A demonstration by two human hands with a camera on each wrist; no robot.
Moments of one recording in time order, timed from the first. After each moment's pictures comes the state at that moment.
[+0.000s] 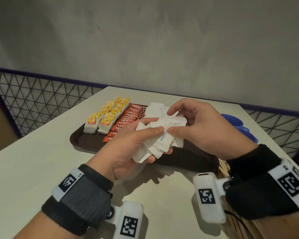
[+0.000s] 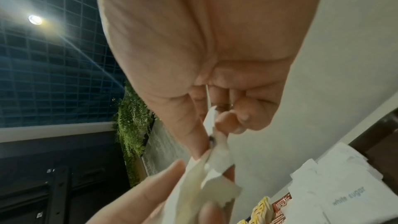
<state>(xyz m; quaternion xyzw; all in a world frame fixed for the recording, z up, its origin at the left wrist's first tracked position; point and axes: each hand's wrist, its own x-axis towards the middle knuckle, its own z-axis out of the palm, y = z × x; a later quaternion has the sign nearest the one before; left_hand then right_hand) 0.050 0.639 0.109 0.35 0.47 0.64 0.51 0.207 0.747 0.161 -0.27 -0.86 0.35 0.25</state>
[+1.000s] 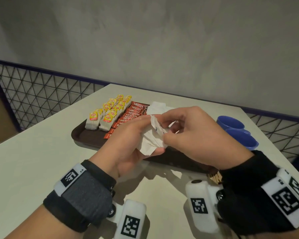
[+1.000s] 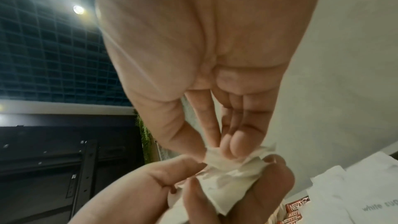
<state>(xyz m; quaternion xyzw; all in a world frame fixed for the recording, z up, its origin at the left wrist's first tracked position) 0.052 0.641 0.113 0.29 0.46 0.67 0.51 0.197 0.718 0.163 -0.25 -0.90 0.27 0.23</state>
